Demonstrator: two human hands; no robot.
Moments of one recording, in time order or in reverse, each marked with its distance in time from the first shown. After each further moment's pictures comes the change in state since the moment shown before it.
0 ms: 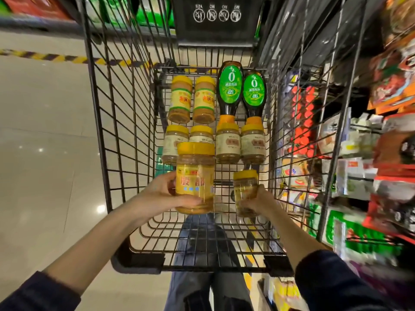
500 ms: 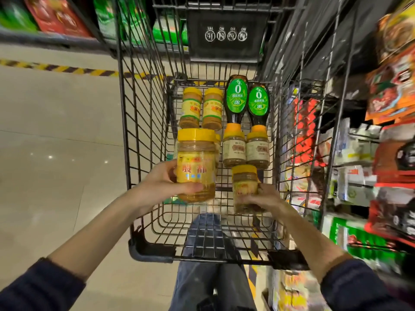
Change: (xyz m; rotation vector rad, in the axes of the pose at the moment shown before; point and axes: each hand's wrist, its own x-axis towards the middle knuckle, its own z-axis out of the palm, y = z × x) left_hand -0.032 0.031 -0.009 -0.019 0.110 0.119; right_hand -0.029 -0.017 -0.023 0.278 -0.142 -0.181
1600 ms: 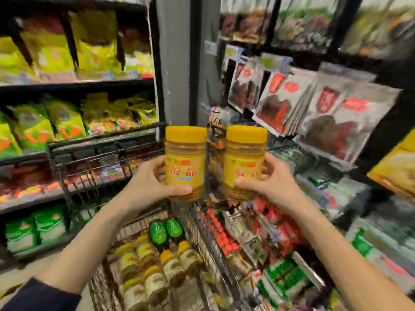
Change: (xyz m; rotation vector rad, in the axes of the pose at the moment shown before) left_hand -0.180 0.274 0.065 0.296 -0.290 0.988; right_hand -0.448 -0.118 -0.102 0.402 0.953 -0.926
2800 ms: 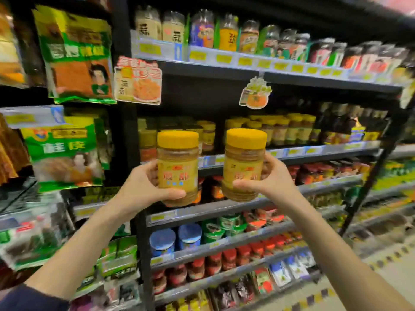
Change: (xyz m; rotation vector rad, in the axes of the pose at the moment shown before) left_hand -0.276 0.222 0.468 -0.346 -1.223 0.395; right_hand -0.664 -0.134 -0.210 -0.451 1.364 0.280
